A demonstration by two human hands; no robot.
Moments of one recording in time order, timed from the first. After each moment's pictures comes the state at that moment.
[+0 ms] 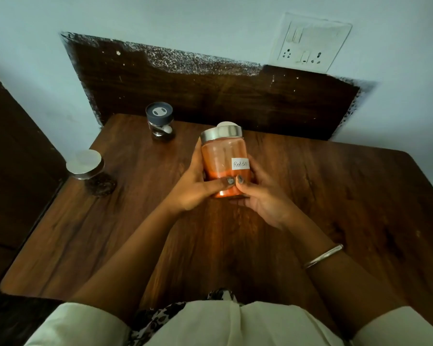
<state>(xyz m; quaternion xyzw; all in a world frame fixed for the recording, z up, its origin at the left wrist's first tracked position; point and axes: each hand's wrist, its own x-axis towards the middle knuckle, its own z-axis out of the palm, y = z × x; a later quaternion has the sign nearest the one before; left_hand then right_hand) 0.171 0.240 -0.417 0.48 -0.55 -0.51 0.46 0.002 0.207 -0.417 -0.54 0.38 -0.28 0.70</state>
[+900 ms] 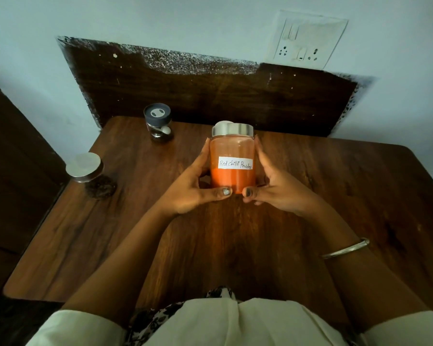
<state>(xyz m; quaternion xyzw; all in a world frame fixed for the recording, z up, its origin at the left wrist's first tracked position) 0.183 0.241 -0.422 0.48 -0.62 -0.47 0.40 -0.024 0.204 -0.382 -0.73 0.41 -0.15 0.53</state>
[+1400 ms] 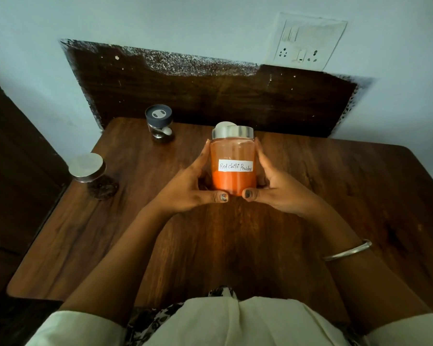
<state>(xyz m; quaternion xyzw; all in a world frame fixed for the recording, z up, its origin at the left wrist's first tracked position) 0.194 0.243 -0.418 0.48 -0.71 -0.38 0.35 -0.025 0.208 -0.381 -0.74 0.39 -0.14 0.52</state>
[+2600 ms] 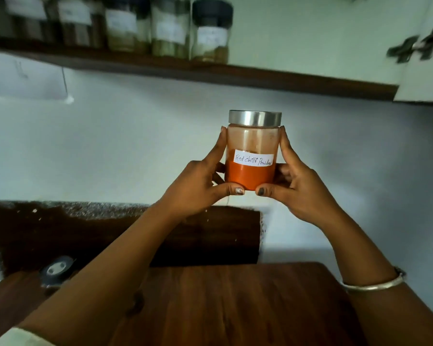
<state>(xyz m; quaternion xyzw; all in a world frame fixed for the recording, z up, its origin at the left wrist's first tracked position) -0.053 0.084 -0.149 0.42 -0.80 -0.07 0.42 -0.248 0.093 -0.137 -0.78 0.45 -0.41 0.15</state>
